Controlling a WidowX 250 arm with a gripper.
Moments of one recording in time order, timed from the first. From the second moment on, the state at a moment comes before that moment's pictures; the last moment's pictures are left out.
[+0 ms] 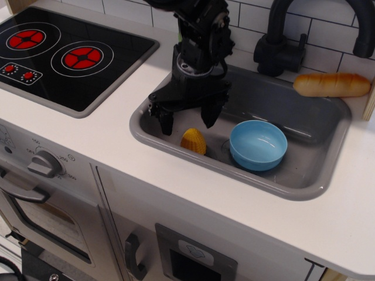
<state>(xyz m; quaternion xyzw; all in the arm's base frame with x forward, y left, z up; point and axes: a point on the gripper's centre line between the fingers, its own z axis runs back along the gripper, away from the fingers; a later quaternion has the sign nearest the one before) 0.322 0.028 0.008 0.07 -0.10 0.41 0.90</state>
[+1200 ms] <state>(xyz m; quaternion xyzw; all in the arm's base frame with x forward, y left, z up) 0.318 0.020 0.012 0.07 -0.08 0.44 0.89</state>
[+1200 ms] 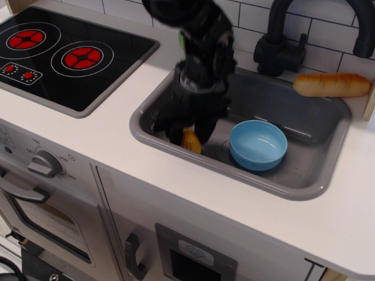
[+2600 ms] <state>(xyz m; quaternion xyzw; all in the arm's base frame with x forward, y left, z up) 0.357 -0.056 0.020 0.04 -0.06 0.43 0.90</state>
